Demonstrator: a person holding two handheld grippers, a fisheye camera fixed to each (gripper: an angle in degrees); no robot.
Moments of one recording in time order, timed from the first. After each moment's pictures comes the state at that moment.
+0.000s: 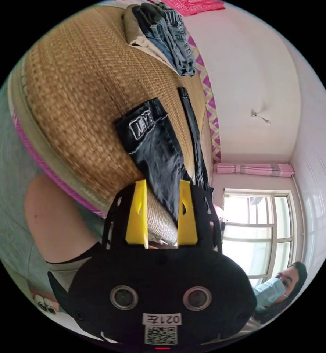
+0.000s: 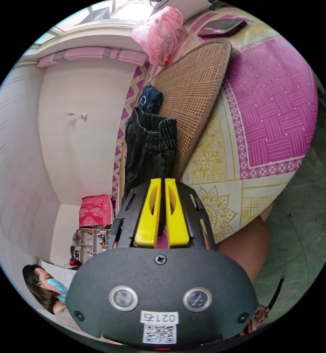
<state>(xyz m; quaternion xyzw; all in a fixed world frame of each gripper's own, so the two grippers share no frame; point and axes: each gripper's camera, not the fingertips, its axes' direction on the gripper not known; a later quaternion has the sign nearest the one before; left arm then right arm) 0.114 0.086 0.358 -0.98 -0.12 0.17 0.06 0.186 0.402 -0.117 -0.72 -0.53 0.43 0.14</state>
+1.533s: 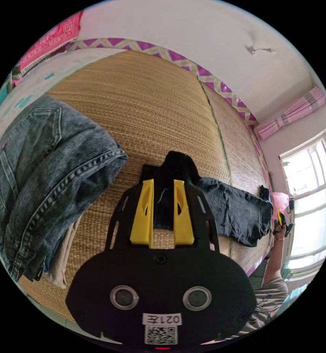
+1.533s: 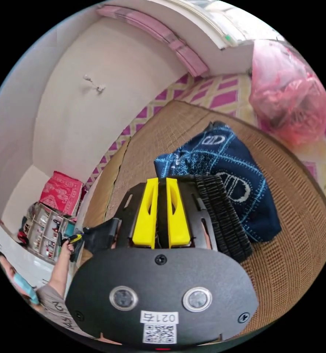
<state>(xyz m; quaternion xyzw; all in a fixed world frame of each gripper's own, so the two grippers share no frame) -0.030 0.577 0.076 -0.98 -0.19 0.11 0.00 -0.197 0.235 -0.164 -0.46 -0.83 0.05 0.32</state>
